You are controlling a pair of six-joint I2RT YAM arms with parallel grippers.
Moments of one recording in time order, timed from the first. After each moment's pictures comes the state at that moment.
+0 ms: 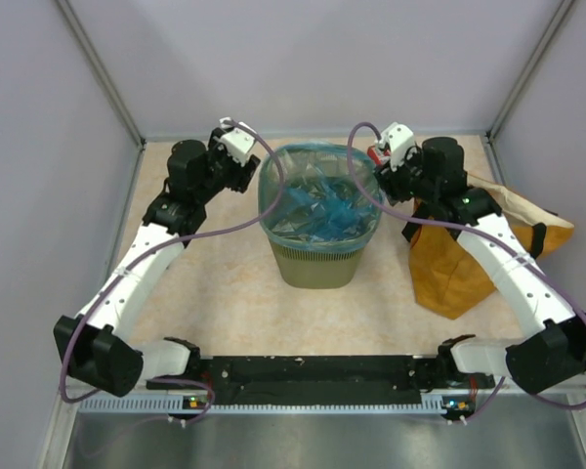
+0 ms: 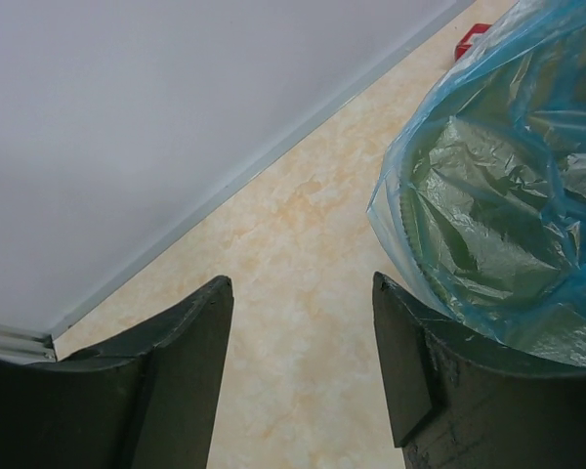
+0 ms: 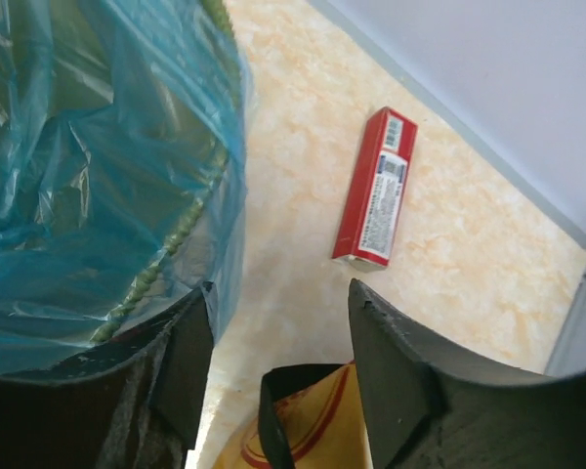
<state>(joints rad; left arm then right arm) -0.34 1.27 1.22 -0.15 0.16 0.38 0.37 1.26 1.24 -0.44 -0.10 -0.38</state>
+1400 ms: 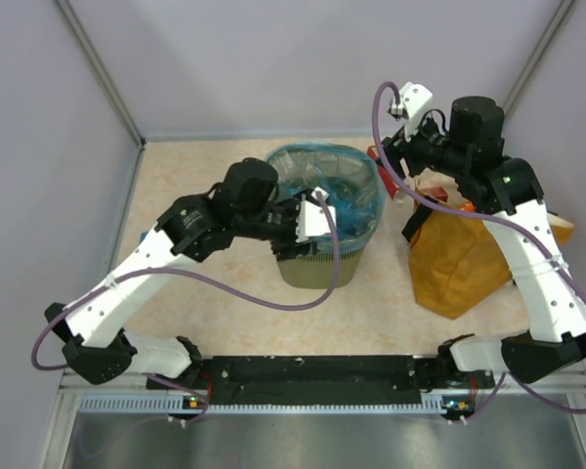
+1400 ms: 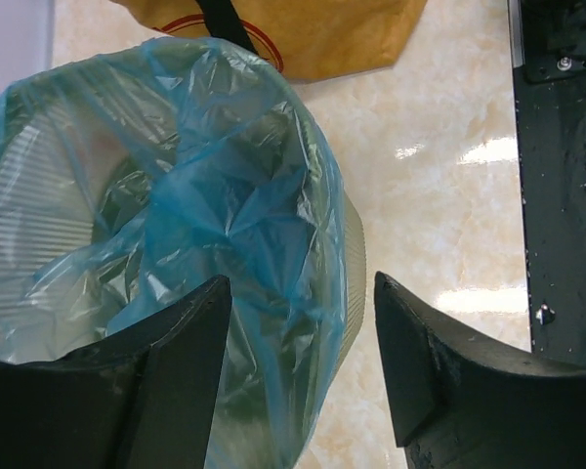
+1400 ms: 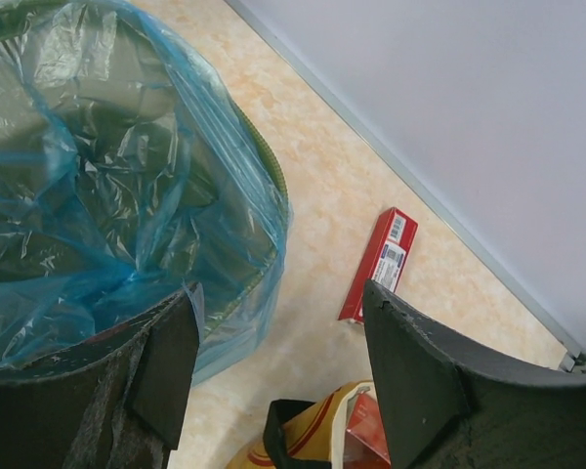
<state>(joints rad) -0.87 1.28 1.61 -0.89 0.42 0.63 0.37 1.32 1.71 -0.76 -0.29 -0.40</state>
